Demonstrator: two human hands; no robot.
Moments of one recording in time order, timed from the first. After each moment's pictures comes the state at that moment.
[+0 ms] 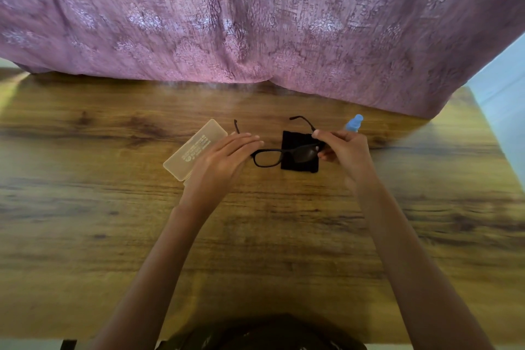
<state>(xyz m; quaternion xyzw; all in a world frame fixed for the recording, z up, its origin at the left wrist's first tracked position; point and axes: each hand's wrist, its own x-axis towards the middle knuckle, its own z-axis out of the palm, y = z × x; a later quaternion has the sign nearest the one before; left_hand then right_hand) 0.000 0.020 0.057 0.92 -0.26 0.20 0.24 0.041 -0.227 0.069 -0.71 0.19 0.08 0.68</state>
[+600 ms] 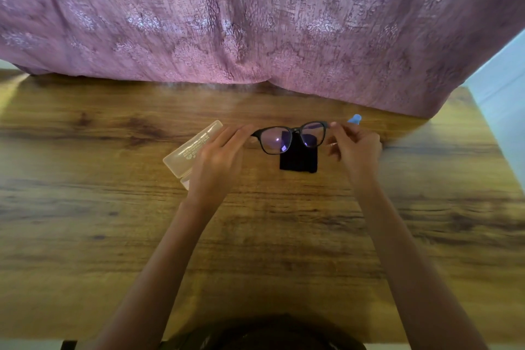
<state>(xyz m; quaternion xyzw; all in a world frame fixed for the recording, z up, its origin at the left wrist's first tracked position) 0.000 0.003 0.078 0.90 -0.17 0.30 0.27 0.039 -0.231 0.064 -0.76 0.19 -0.08 0.61</state>
